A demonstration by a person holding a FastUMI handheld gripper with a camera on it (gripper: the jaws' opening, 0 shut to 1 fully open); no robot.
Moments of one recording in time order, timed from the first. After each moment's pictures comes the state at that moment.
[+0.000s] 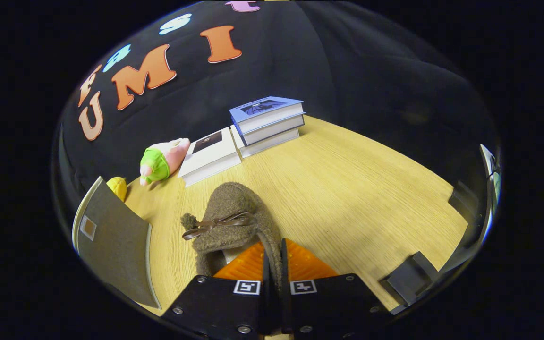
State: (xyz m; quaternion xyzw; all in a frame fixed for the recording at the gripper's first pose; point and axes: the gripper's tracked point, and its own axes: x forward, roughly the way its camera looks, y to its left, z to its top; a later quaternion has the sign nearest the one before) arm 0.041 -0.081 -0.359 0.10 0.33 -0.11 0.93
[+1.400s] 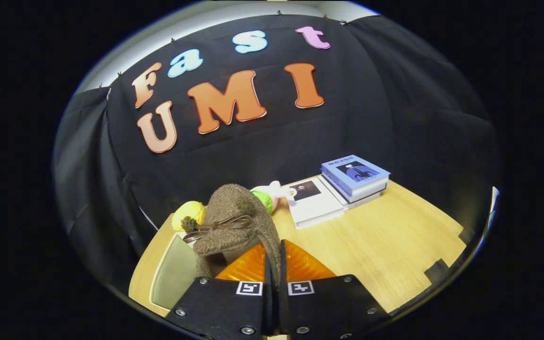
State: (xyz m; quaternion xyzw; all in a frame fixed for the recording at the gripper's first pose) arm 0.040 0.155 -0.185 0.07 0.21 0.02 0.97
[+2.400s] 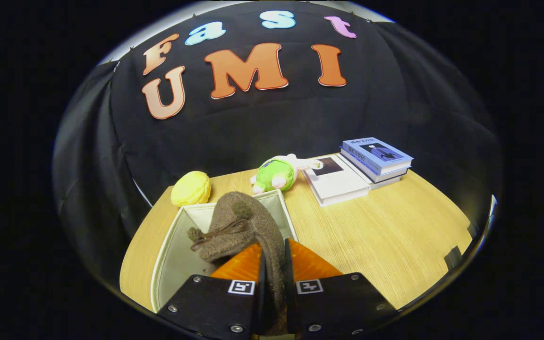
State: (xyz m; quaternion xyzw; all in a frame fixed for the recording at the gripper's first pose) arm 0.048 0.222 -0.252 0.02 0.27 0.02 0.96
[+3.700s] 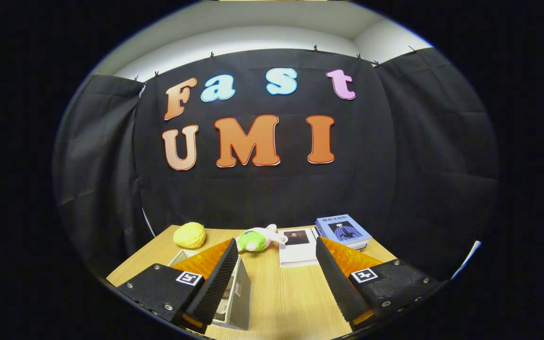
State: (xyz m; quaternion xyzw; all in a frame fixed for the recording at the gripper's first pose) arm 0.007 0.089 -0.056 -0.02 0.07 0.04 1.00
